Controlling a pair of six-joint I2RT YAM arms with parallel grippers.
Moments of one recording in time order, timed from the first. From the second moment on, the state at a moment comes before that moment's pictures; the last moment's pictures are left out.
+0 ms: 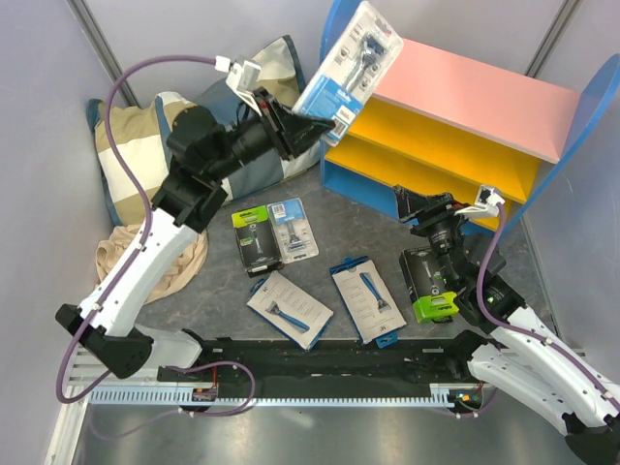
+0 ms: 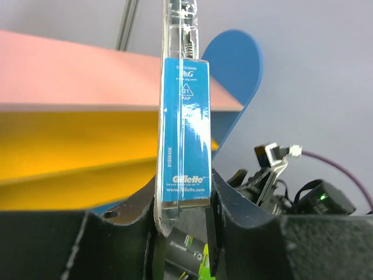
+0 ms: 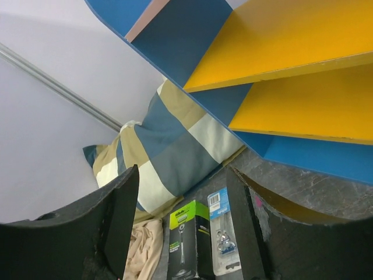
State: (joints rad) left arm -0.62 1.32 1.57 -0.01 0.39 -0.49; right arm 0.66 0.68 0.67 0.17 0.46 0.75
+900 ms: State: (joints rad) left arm -0.51 2.07 2.23 0.16 0.79 -1.14; right arm 0.66 0.70 0.72 0.11 0.42 0.65
